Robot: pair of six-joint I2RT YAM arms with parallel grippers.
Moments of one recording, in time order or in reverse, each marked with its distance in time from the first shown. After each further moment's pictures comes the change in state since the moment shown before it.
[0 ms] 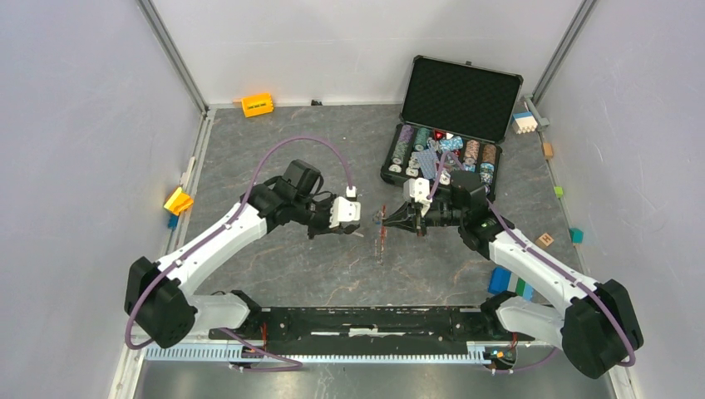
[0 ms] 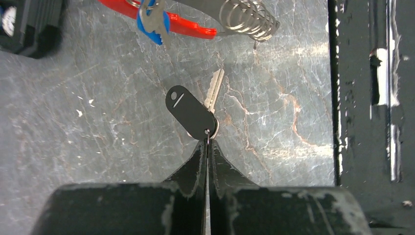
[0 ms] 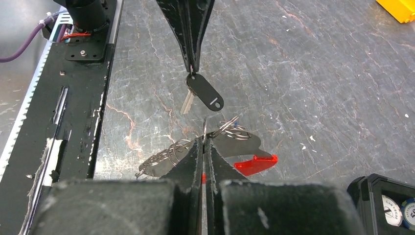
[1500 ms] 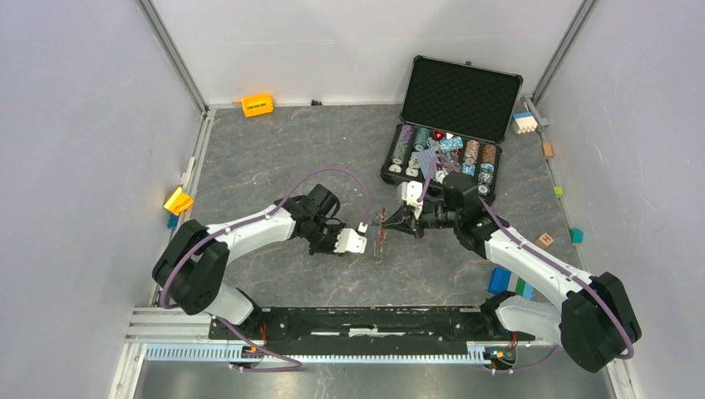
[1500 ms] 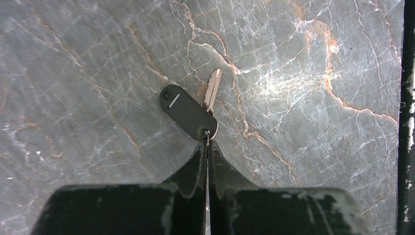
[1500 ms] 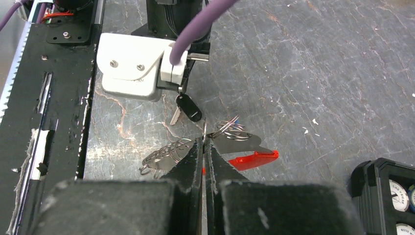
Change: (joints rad) left arm -0.047 0.215 -0.180 0.116 -0.150 0.256; right arm 0.029 0.035 0.000 -0.050 0.080 -0.055
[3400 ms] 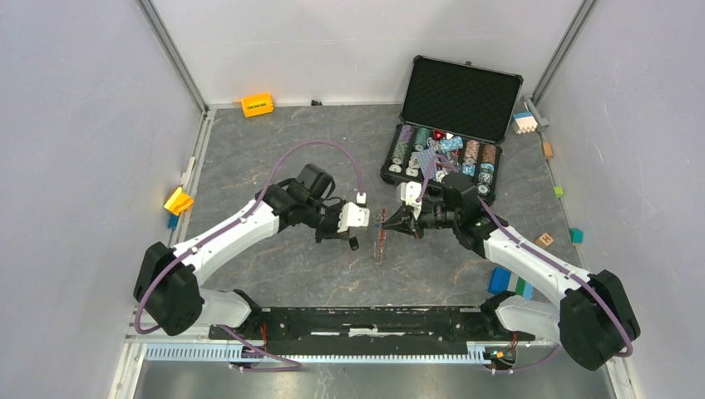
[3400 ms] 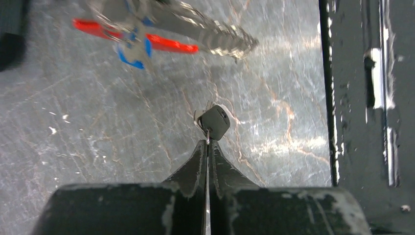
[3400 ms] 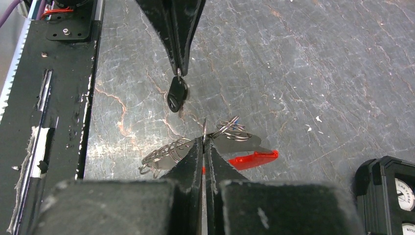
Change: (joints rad) left arm 0.000 -0.141 0.149 -0.090 0.153 -0.192; right arm 0.002 0.012 0.000 -0.007 0.000 -0.006
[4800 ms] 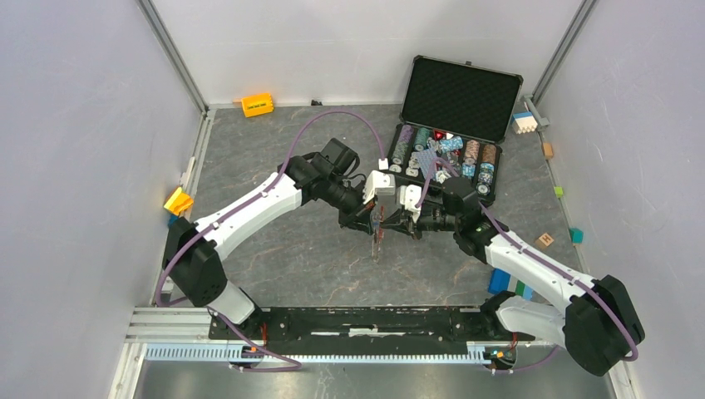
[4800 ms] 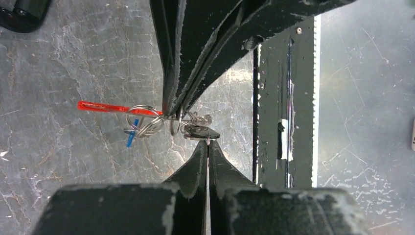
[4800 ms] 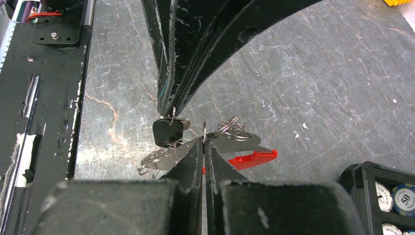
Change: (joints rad) left arm -0.057 0.217 0.372 -0.161 0.148 -0.406; right arm 0.041 -0.039 -0.027 0.058 0.065 0.008
